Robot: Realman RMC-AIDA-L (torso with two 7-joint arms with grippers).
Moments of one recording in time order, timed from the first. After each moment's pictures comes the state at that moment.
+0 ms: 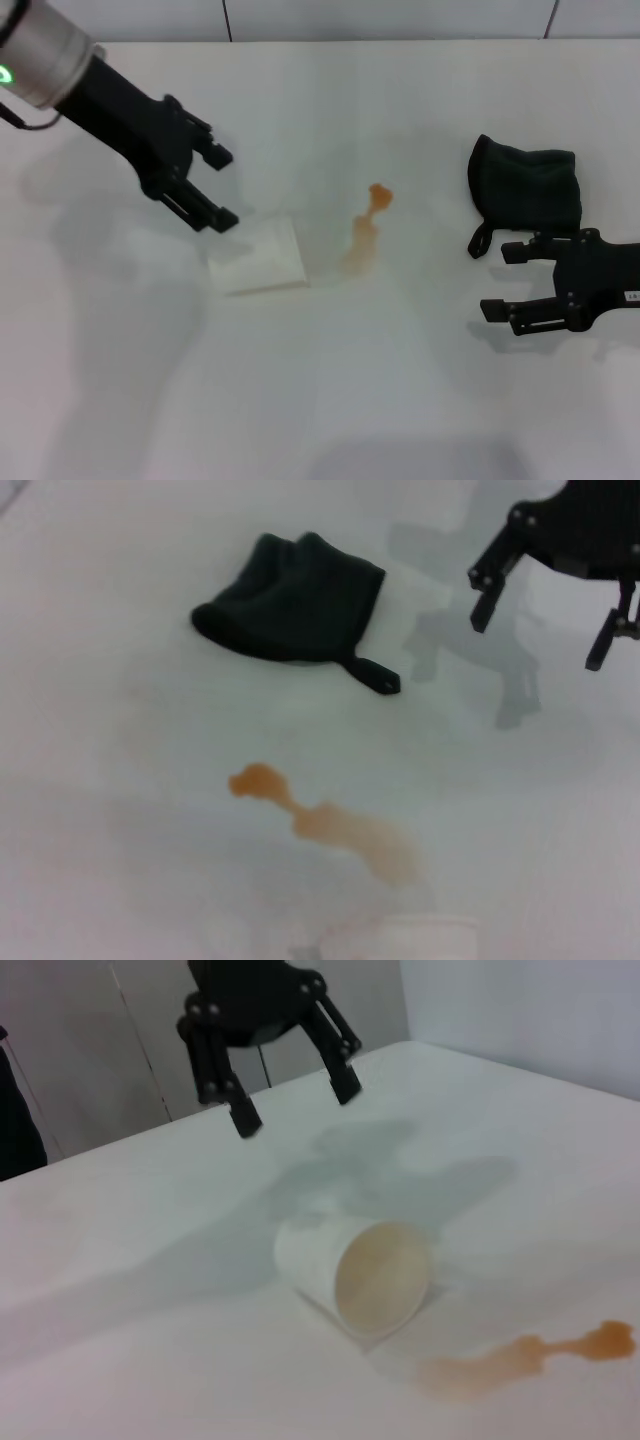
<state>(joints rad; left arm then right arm) -1.35 -1.98 2.85 -0.64 0.46 1.73 -1.28 0.25 2.01 -1.21 -1.09 -1.82 -1.43 1.64</state>
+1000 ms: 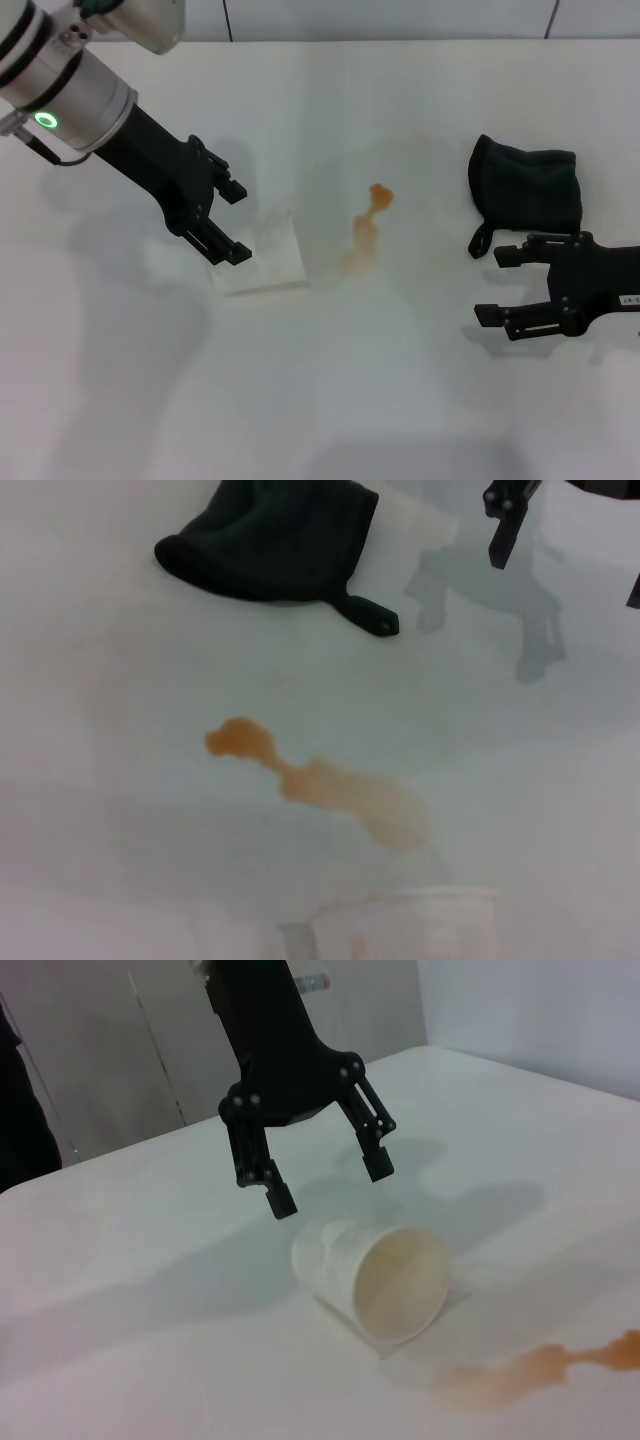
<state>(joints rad) -1.33 -2.03 2.85 -0.56 0.51 1.59 -1.29 0.25 2.01 -1.23 -1.09 -1.80 -1.43 1.63</state>
